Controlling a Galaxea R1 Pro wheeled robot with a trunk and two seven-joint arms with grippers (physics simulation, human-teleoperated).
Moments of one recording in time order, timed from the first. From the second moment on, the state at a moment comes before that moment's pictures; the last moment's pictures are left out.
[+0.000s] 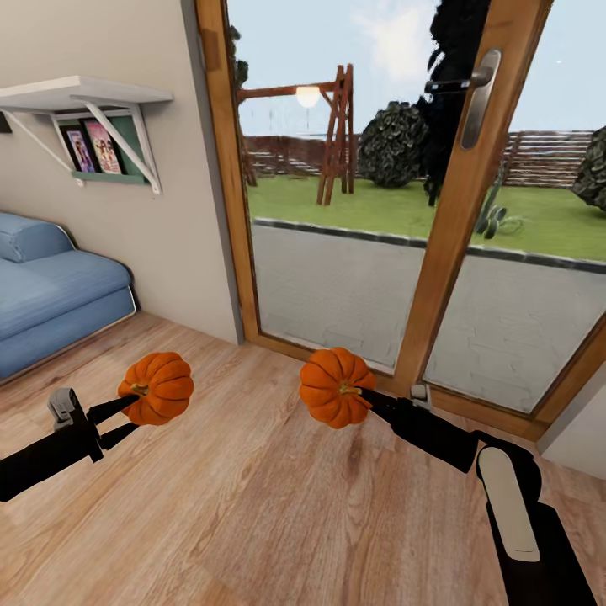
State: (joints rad) left arm -0.25 0.48 0.28 -1.41 1.57 1.04 -0.27; right arm -0.36 0.01 -0.20 -1.60 -0.73 1.04 0.63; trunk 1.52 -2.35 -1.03
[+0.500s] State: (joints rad) left arm -0.25 0.47 0.24 -1.41 1.57 1.03 -0.26; right arm -0.36 0.02 -0.08 -1.54 -0.72 1.04 0.62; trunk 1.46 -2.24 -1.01
